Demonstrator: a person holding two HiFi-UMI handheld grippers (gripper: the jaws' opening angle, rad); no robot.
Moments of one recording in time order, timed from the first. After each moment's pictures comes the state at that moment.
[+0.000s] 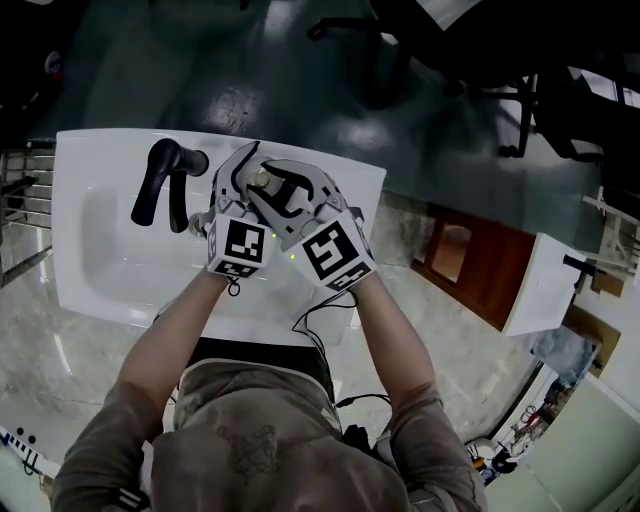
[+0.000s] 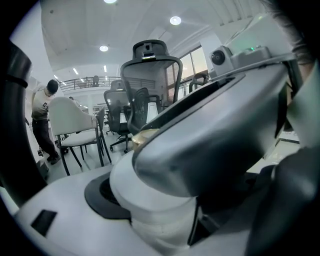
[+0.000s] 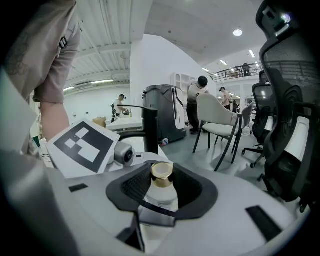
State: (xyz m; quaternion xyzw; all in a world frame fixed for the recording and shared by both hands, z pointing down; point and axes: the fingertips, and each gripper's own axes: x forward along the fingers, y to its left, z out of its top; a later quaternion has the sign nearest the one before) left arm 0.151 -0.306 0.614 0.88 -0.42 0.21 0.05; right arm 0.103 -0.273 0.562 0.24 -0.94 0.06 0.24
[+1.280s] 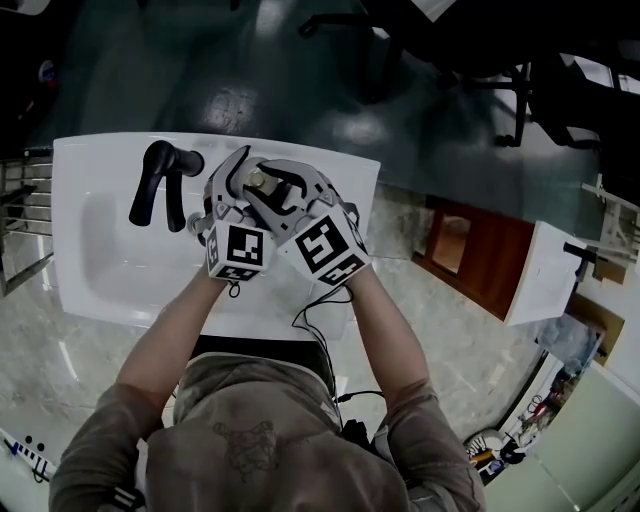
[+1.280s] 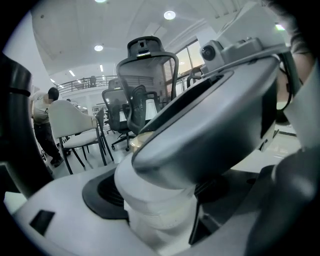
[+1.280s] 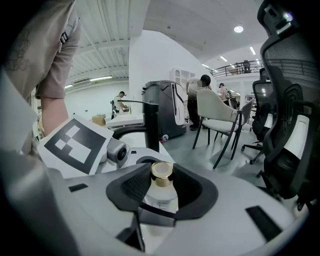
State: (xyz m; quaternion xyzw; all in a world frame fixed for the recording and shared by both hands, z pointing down) left arm 0.149 -0.295 0.619 0.87 -0.42 0.24 0.03; right arm 0.108 -0.268 0.573 0.24 -0.93 0.07 0.26
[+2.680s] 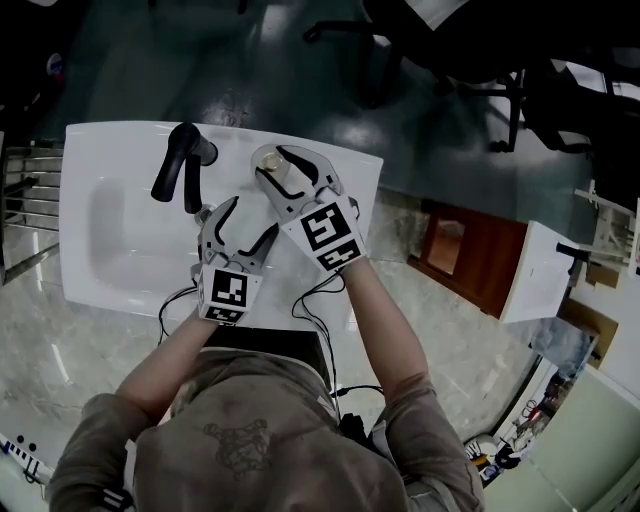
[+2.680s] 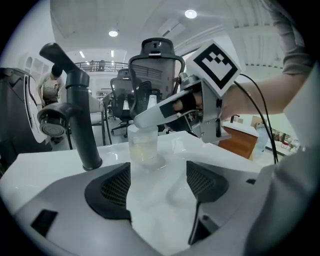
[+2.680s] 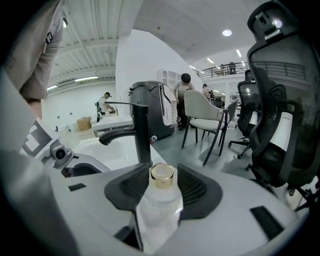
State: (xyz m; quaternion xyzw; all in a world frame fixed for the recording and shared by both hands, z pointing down) left arm 0.108 -0.194 0.622 0.87 -0.42 0.23 0.13; right arm 0.106 -0.278 0.572 0.32 -0.91 0.09 0.25
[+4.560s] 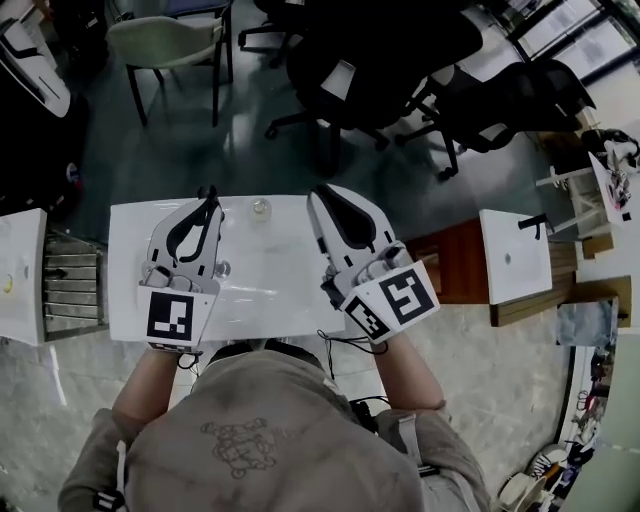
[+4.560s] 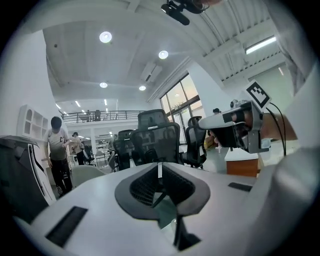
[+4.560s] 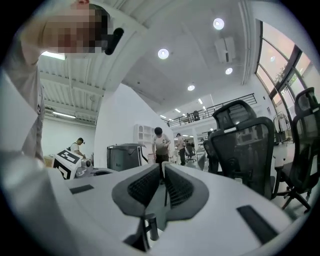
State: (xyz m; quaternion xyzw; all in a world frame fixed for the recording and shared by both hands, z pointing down) left arm 0.034 -0.188 0.269 0.90 -0.43 0.08 -0.08; right arm 0.160 -0.167 0.222 0.48 -0.87 0.02 -0.03
